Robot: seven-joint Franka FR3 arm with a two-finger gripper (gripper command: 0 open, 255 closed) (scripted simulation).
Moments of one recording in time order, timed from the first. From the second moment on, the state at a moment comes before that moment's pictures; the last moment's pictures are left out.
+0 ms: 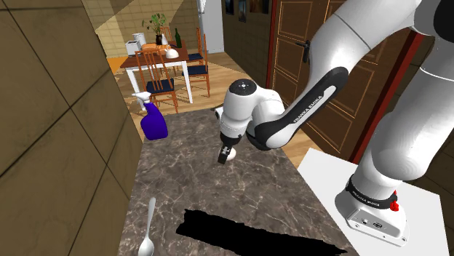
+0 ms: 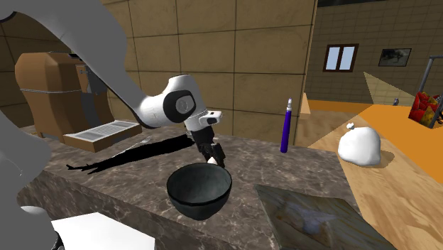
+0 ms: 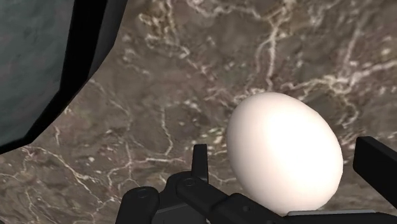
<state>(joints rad) -0.01 -0.07 0.41 -2.53 -0.42 2.69 0.42</state>
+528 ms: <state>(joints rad) -0.01 -0.07 0.41 -2.53 -0.42 2.69 0.42</state>
